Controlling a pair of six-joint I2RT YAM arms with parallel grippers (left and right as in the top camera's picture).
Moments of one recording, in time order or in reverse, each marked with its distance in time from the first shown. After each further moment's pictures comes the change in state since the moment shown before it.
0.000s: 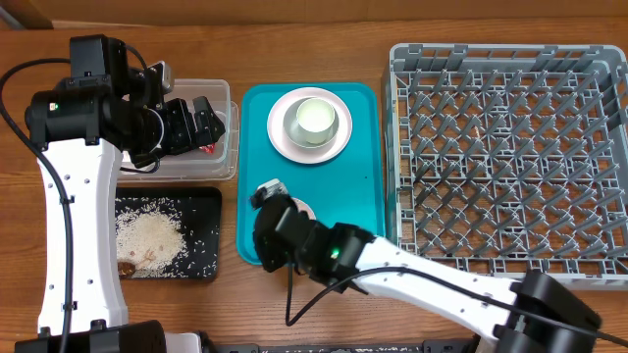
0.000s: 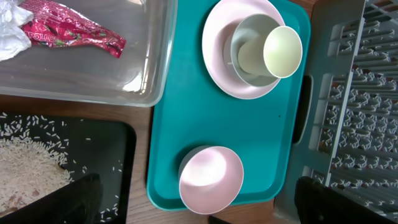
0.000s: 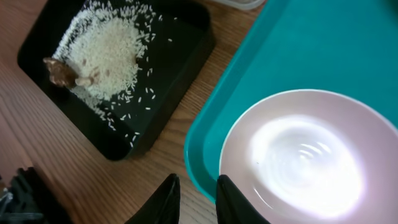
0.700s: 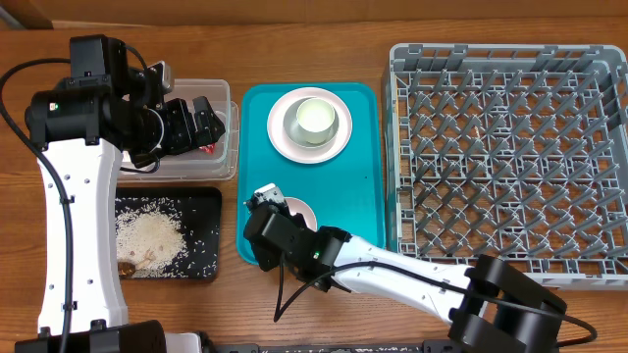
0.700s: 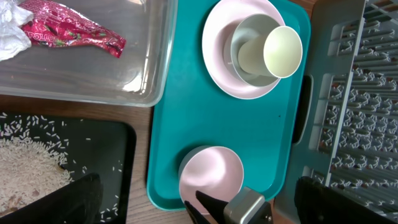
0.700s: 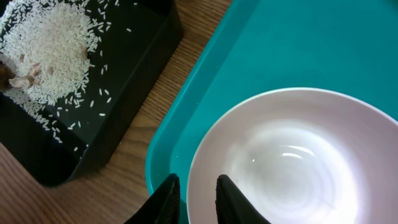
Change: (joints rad) left arm 0.000 0.000 0.000 0.000 0.000 0.000; right arm 0.017 0.132 0.000 0.068 0.097 -0.001
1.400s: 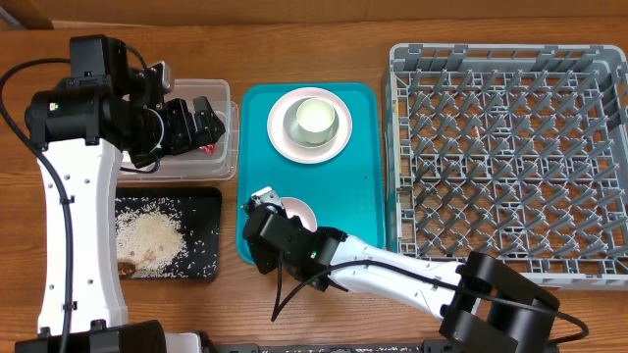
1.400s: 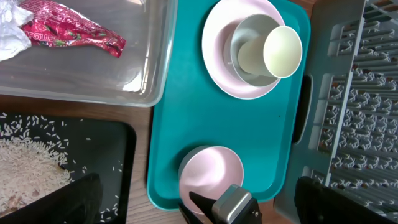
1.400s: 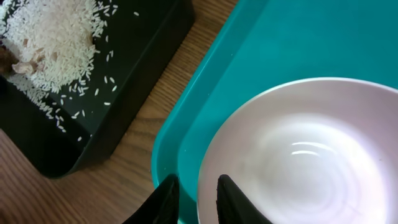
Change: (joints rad) left arm 0.000 0.000 0.000 0.000 0.000 0.000; right arm 0.000 0.025 0.000 0.014 -0.052 -0.015
